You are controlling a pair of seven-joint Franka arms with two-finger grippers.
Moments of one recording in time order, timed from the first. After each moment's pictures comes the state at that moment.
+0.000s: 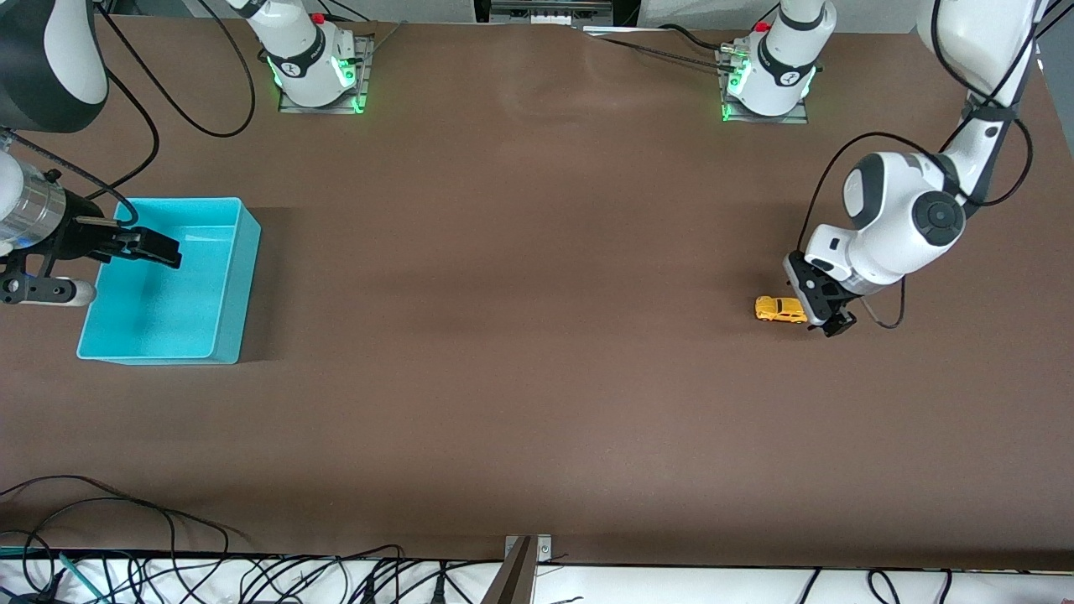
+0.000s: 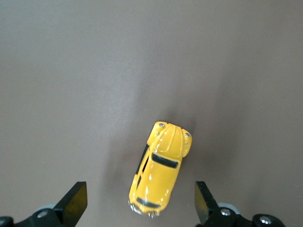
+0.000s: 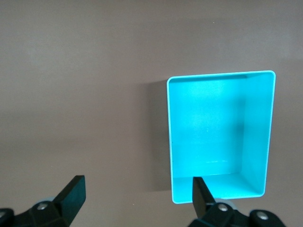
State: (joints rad) left arm 0.12 0.33 -0.14 -2.23 -0.02 2.59 1.30; right arm -0.11 0.21 0.15 -1.51 -0.07 1.62 0.10
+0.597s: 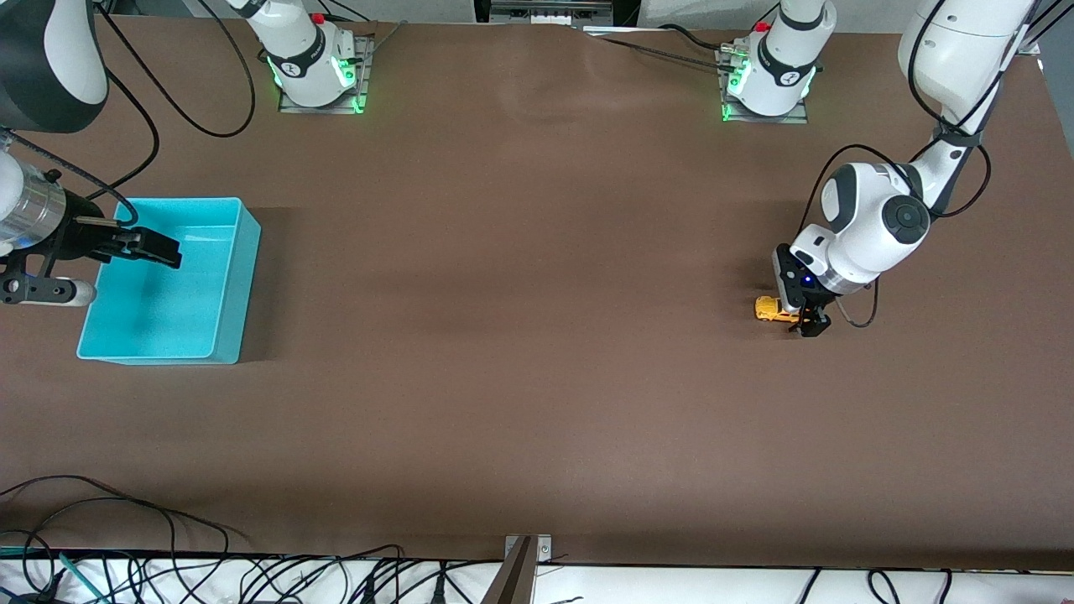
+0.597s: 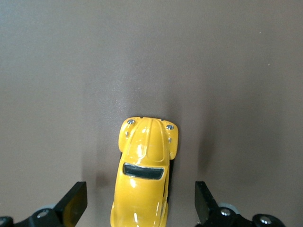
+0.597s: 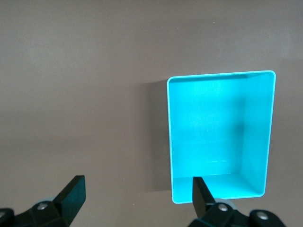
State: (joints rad) left arm 0.13 0.40 -0.14 -2.32 -0.02 2.79 1.53; right arm -0.11 0.21 0.15 -1.51 -0.07 1.62 0.10
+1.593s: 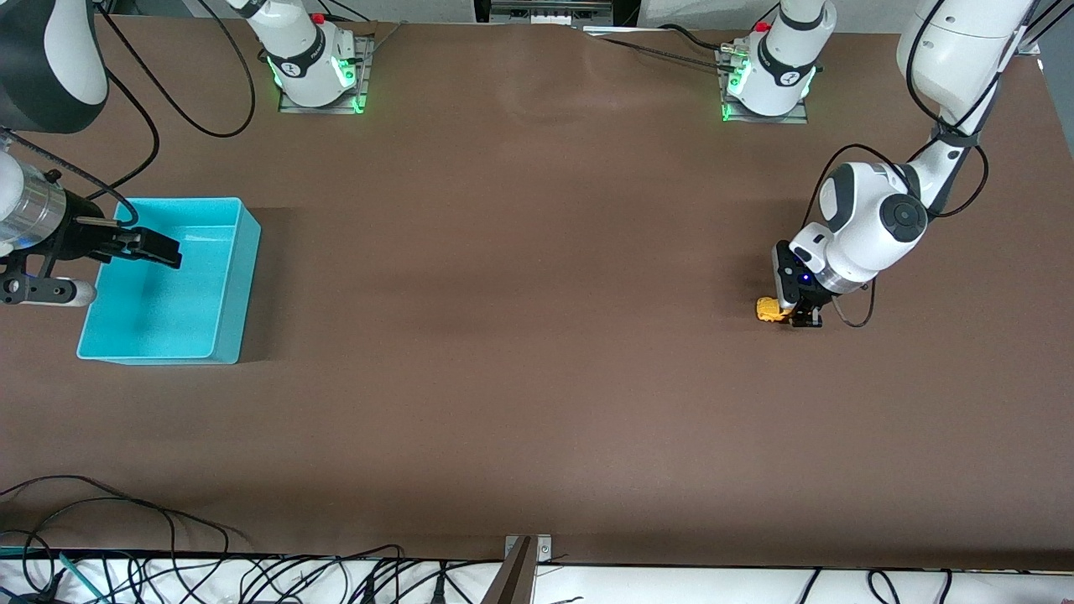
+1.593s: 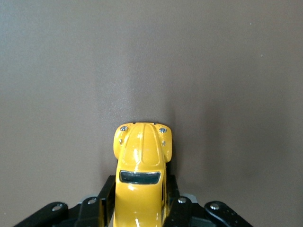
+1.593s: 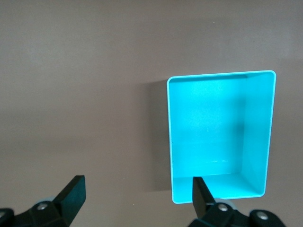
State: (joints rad) left arm 0.14 0.40 -0.14 -2.32 -0.02 2.80 1.60; right arm -0.11 0.21 0.15 -1.51 -0.07 1.62 0.10
